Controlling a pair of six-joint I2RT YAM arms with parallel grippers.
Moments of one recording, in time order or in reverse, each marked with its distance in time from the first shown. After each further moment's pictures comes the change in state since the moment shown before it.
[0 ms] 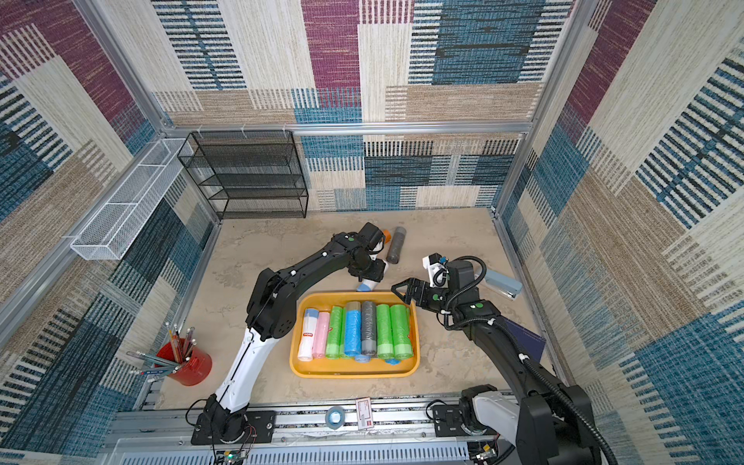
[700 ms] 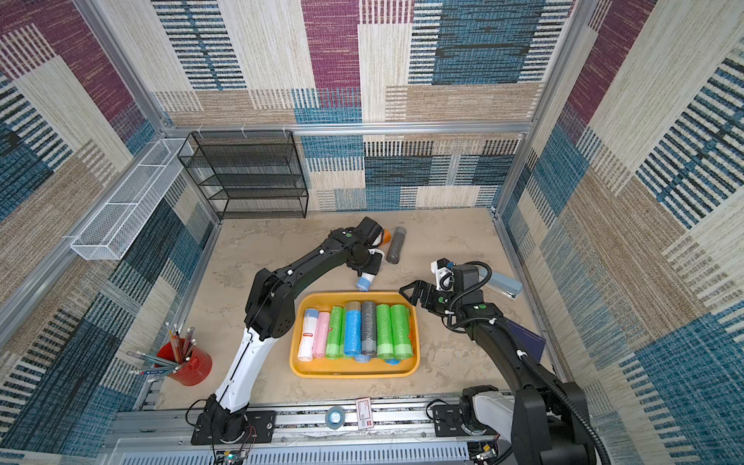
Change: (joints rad) left arm 0.008 -0.039 0.027 0.003 -0.048 0.008; right arm -0.061 0.015 -0.047 -0.017 0.023 -0.007
